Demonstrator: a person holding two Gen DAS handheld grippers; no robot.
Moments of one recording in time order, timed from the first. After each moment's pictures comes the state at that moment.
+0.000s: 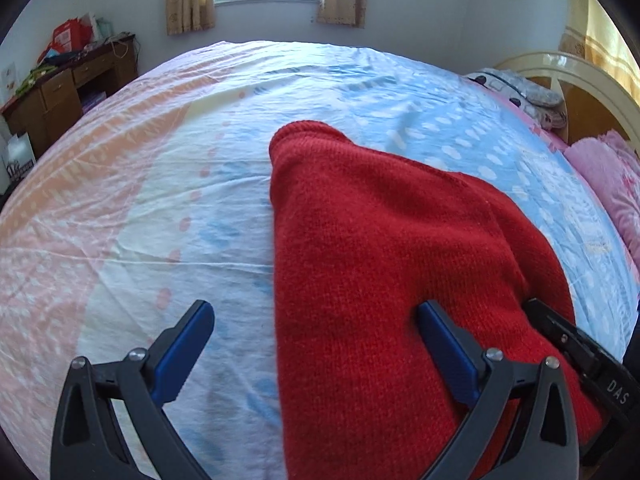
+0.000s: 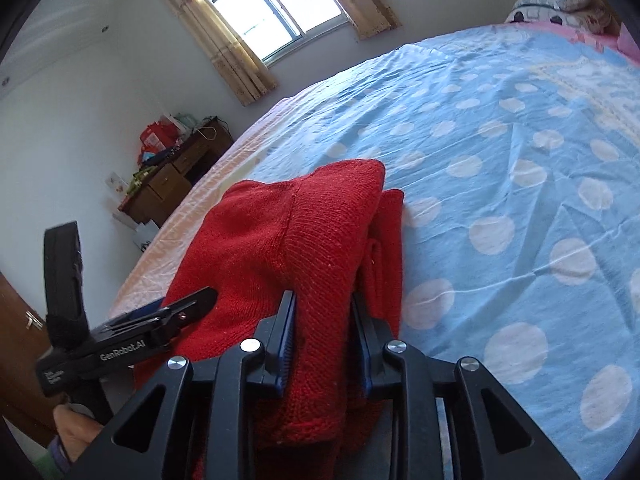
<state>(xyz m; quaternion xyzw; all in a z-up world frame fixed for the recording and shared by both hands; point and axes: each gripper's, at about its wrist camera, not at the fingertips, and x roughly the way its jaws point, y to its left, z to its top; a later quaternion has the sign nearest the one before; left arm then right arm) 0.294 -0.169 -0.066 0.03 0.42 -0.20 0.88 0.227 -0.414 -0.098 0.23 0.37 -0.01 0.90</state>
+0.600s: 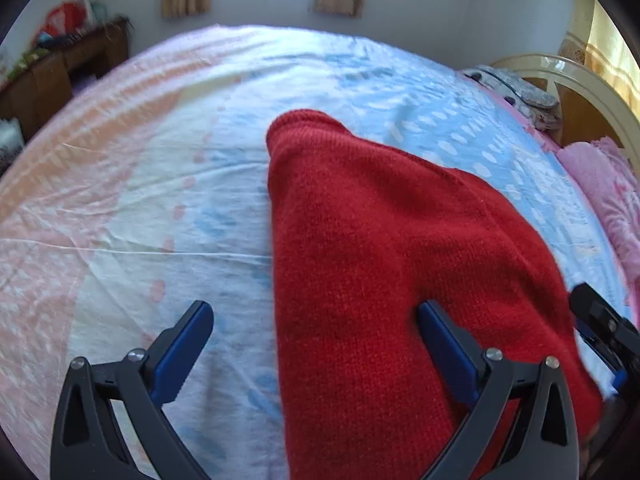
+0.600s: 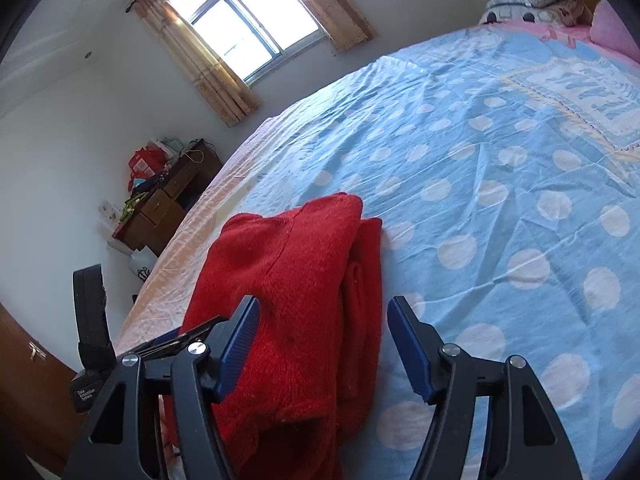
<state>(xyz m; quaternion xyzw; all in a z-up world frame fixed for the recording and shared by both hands) 0.304 -0.163 -0.061 0.01 0.46 -0.23 0.86 0.213 -0.423 -0.065 0.26 0.36 -0.05 0.90</state>
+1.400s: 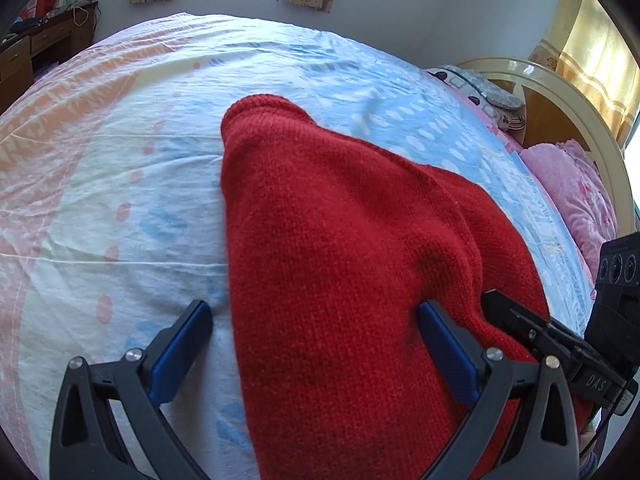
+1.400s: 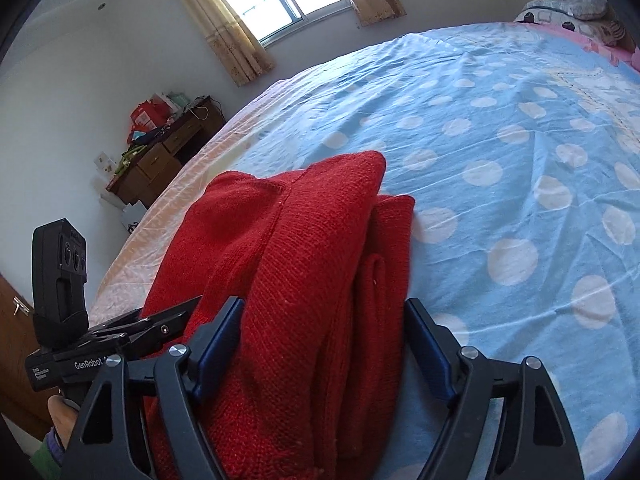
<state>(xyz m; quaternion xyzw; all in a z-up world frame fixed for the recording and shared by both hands) 0.311 -0.168 -0.079 -0.02 0.46 -0.30 0.83 0.260 -0.409 -0.102 0.19 0.41 -0.02 0.89</state>
